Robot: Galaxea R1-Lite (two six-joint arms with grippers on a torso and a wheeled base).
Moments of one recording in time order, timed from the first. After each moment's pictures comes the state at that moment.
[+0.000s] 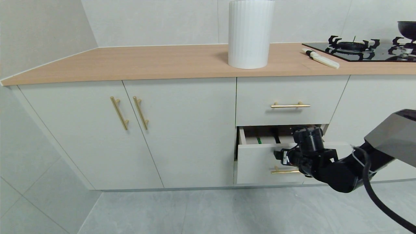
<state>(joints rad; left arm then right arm) 0.00 0.00 0.00 0.00 -0.03 0.01 0.37 2.15 -0.91 -0.70 -0.36 0.29</state>
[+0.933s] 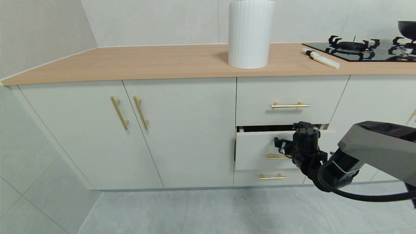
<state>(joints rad) 0.00 0.00 0.00 0.00 -0.03 0.01 0.31 2.36 -1.03 -1.07 -0.41 0.29</state>
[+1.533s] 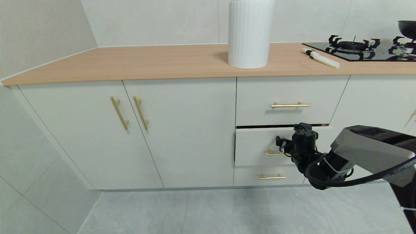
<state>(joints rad) 0.00 0.00 0.00 0.00 -0.03 0.01 0.27 2.46 -1.13 -1.12 -0.43 0.29</state>
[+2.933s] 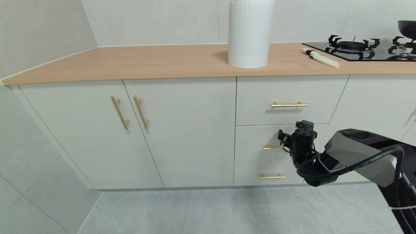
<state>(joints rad) 0.00 0.00 0.00 0.00 -0.03 0.01 0.25 2.55 -1.25 -1.20 -0.50 0.28</state>
